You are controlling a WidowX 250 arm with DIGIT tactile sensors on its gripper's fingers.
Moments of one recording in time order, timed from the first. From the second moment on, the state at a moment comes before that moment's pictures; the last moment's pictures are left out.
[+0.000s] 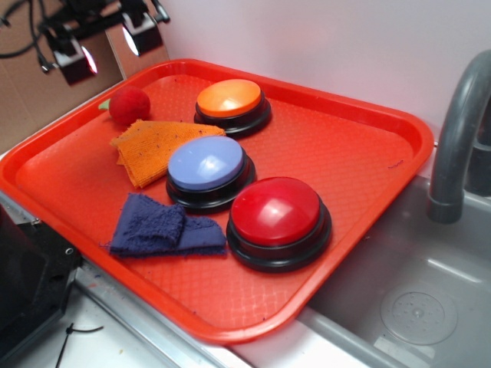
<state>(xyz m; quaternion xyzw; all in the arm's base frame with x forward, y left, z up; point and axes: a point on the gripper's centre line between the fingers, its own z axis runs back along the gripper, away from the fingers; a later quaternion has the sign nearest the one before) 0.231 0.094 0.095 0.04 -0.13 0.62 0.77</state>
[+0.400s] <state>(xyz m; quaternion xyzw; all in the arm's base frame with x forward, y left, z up) 0.237 0.124 0.051 0.06 -0.13 0.70 0.70</state>
